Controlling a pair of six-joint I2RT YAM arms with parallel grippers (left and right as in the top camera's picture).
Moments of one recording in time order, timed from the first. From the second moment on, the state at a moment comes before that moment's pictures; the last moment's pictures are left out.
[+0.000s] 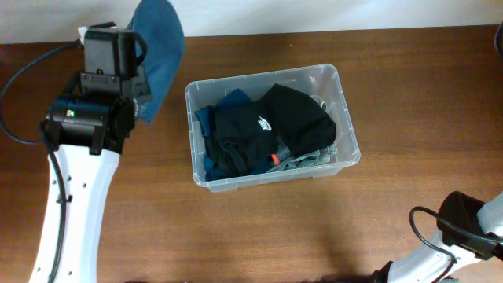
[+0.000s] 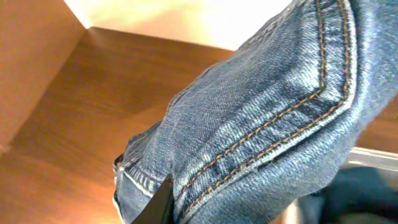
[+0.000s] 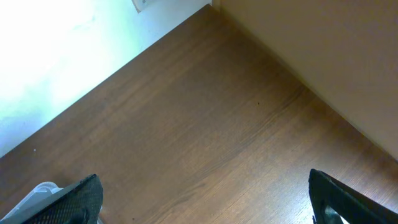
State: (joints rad) left arm -0.18 1.50 1.78 -1.03 -0.44 -0.27; right arm -0.49 1.93 2.83 -1.69 0.08 0.21
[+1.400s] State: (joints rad) left arm -0.54 1.56 1.89 -0.75 0.21 -0.88; right arm -0.49 1.93 2.83 -1.69 0.08 0.21
